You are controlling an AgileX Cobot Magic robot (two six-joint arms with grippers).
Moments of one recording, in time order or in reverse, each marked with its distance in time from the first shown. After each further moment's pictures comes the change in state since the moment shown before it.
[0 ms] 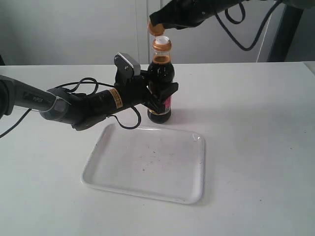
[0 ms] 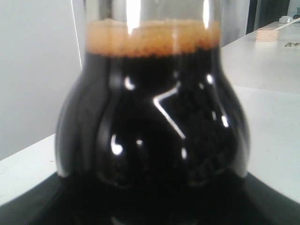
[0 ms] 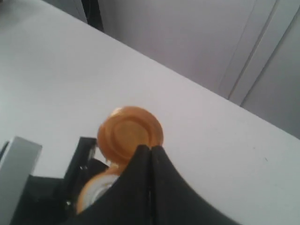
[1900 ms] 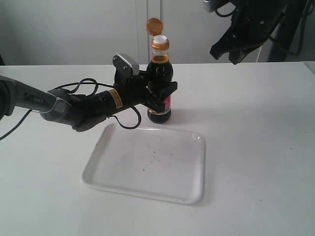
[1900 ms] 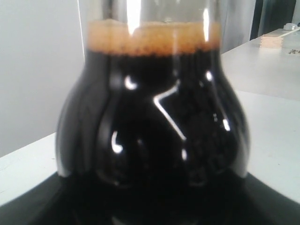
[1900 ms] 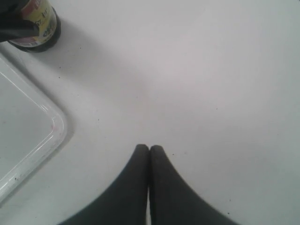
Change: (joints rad) left arm 0.000 0.002 0.002 -0.035 -0.010 -0.007; right arm -0.087 -0.061 0.000 -0.531 0.532 0.230
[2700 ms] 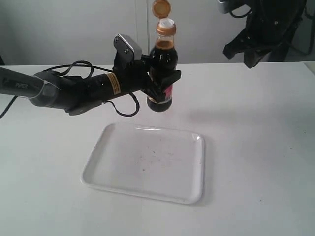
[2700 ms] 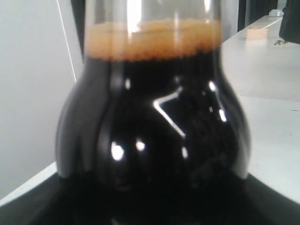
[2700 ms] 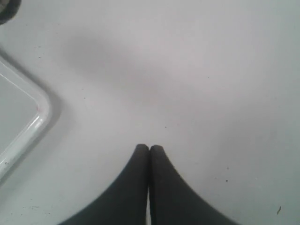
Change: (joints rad) left arm 0.000 -0.131 0.014 0.123 0.067 -0.028; right arm -0.064 0.000 0.000 -0.004 0.065 0.044
